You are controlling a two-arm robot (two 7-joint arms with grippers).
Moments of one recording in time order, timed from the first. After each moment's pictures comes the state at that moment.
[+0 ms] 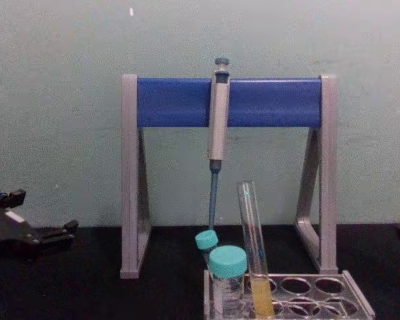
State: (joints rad) left arm -0.20 0.60 0.45 -1.41 -0.25 -0.12 0.03; right arm 0.20 0.60 -0.45 -1.41 0.25 -0.12 -0.03
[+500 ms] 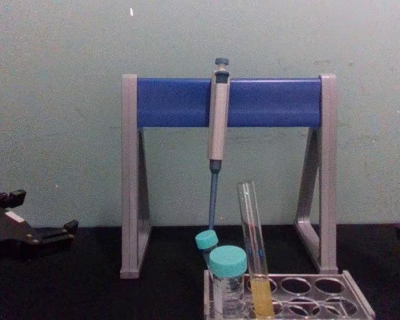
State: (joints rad) left arm -0.20 0.60 0.45 -1.41 -0.25 -0.12 0.03; right arm 0.20 0.60 -0.45 -1.41 0.25 -0.12 -0.03
